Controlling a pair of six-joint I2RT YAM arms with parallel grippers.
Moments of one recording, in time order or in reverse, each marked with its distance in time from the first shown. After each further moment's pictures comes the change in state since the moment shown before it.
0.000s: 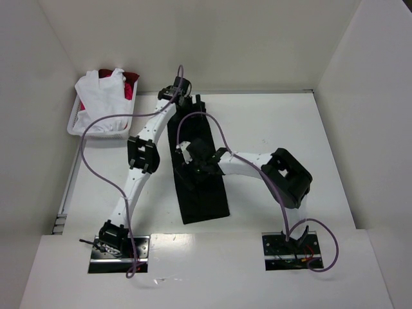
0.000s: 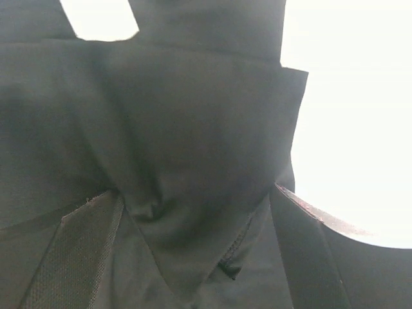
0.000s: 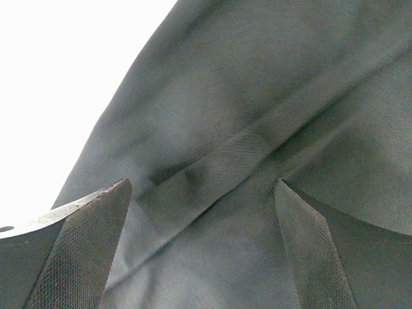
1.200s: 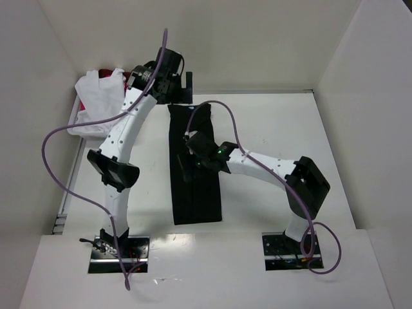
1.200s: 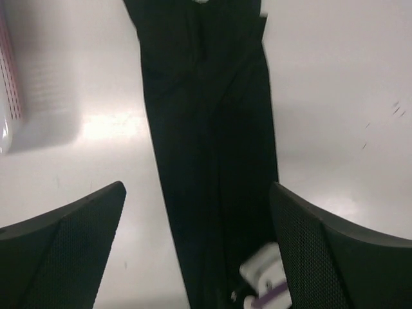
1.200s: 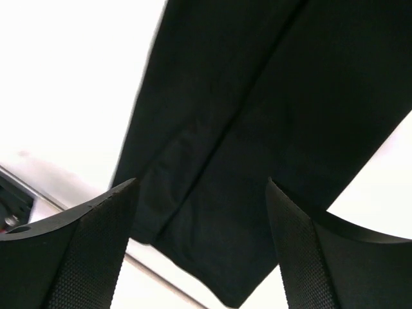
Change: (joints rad) left arm -0.124 -0.683 -0.198 -0.286 -0.312 0.050; right arm 0.050 -0.185 0.101 -0.238 0.171 0.356
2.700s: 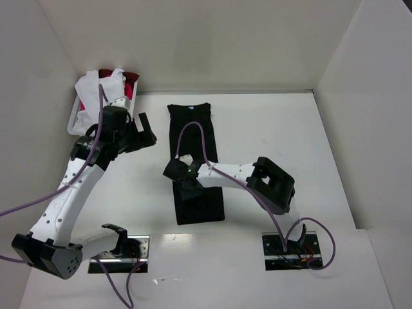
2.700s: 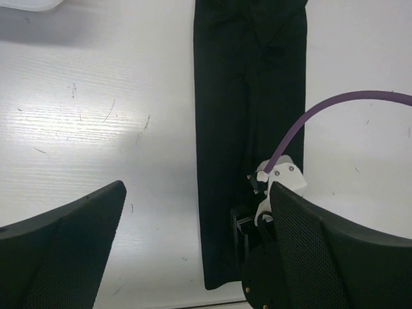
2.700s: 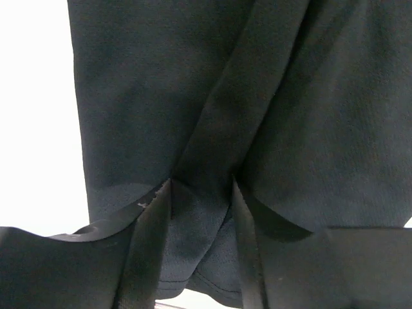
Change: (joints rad) left arm 0.154 -0.973 -1.329 0.463 0.097 -0.123; right arm 0.191 0.289 0.106 -0.172 0.206 0.304
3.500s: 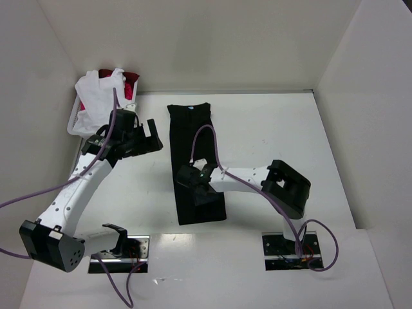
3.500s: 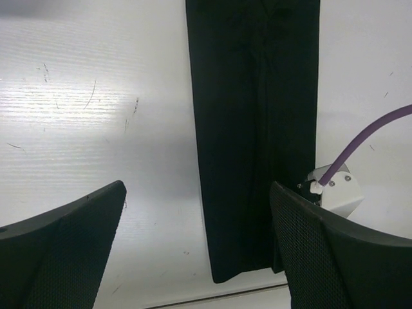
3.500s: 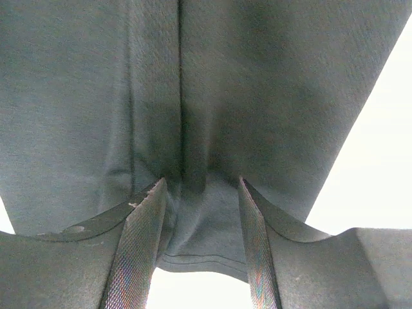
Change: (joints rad) left arm 0.002 0.049 -0.083 0.055 0.074 0.020; right arm 0.000 -0.145 -0.178 -0.059 0.056 0.048
